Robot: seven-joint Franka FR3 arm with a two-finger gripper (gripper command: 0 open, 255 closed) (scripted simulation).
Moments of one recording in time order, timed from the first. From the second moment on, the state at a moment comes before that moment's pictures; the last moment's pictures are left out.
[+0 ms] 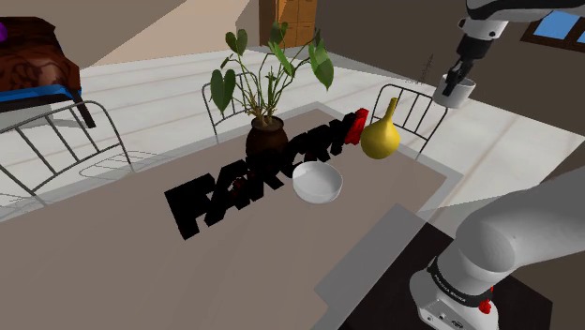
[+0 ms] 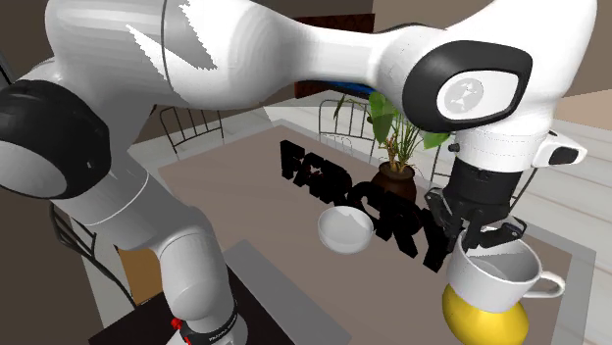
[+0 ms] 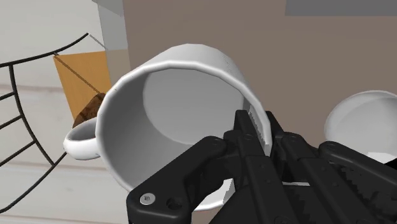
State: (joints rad) arm -0.29 -0.37 -0.52 -2.02 -0.19 1.77 -0.71
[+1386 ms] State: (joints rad) arm -0.30 -0.33 -0.57 -2.26 -0.20 2.04 -0.73
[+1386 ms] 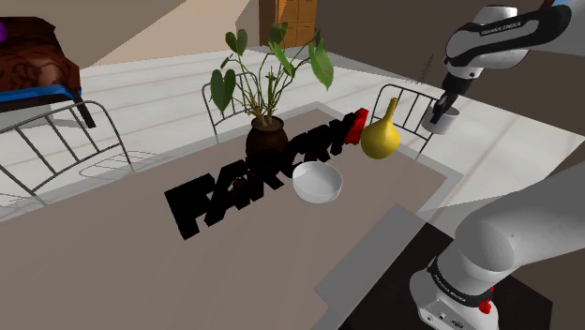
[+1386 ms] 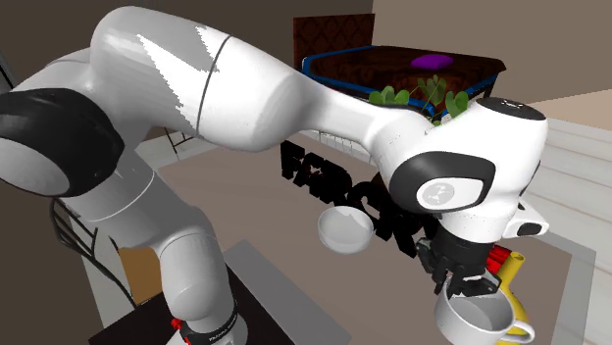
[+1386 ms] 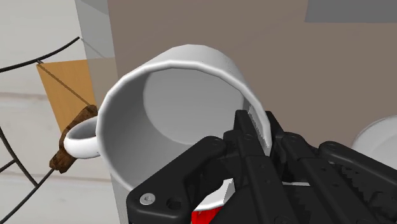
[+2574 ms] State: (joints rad) arm -0.29 -0.22 -0.63 -2.41 -0.17 2.30 -0.77
